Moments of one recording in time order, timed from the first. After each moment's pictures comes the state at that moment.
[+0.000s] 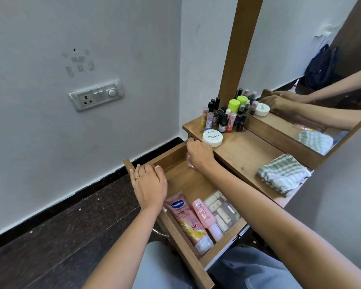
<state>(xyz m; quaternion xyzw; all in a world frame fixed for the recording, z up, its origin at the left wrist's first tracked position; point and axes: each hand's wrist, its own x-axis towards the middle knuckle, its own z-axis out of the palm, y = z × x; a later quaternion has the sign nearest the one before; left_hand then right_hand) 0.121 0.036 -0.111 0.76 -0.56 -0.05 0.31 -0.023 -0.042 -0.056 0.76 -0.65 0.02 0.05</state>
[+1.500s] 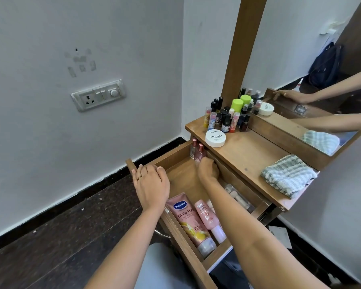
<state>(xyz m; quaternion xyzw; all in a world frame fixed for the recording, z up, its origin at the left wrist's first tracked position) 0.124 0.034 -0.116 0.76 -0.57 -0.05 0.29 -0.032 -0.044 -0.128 0.54 -0.80 0.16 -0.20</state>
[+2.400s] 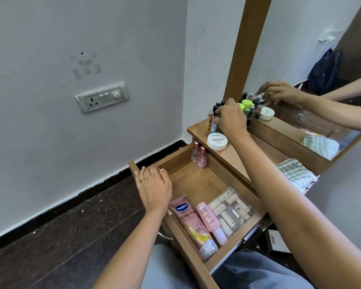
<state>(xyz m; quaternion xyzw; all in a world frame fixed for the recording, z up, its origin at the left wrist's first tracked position) 0.121 0.037 -0.112 0.76 -0.56 -0.05 0.31 -0.086 -0.099 0.014 0.68 -0.70 0.20 0.11</state>
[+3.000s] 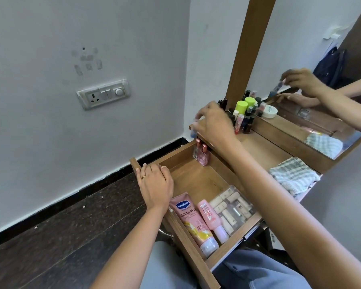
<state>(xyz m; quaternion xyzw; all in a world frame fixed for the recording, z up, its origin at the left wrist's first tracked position) 0.120 0.037 -0.111 0.76 -0.56 -0.05 0.32 -0.038 -0.053 0.025 0.74 -0.62 0.28 -0.03</state>
